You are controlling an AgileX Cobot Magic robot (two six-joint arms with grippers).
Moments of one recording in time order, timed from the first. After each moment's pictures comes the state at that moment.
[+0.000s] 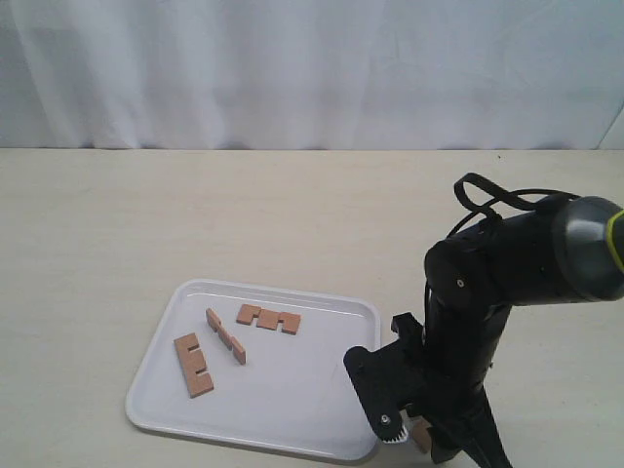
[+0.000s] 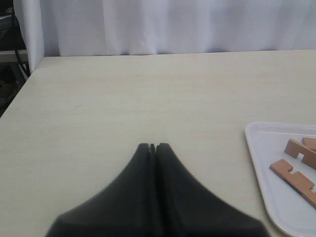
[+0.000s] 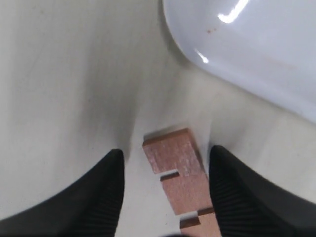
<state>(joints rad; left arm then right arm) -0.08 0.00 0.00 0.07 0.36 -0.10 0.39 1.84 -0.91 0.01 0.78 -1.29</state>
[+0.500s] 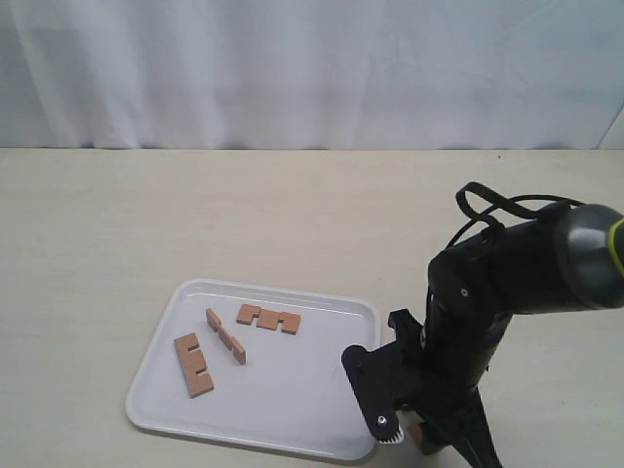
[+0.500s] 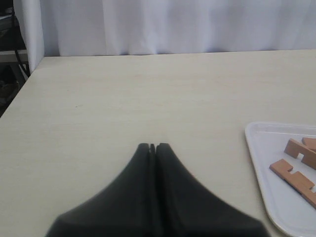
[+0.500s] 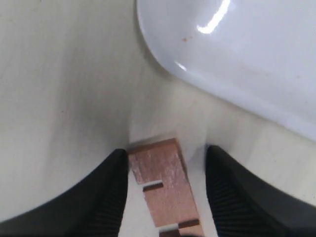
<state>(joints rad) -0.08 0.00 0.00 0.07 0.36 -0.10 0.39 1.84 -0.88 0.01 0.68 -1.29</state>
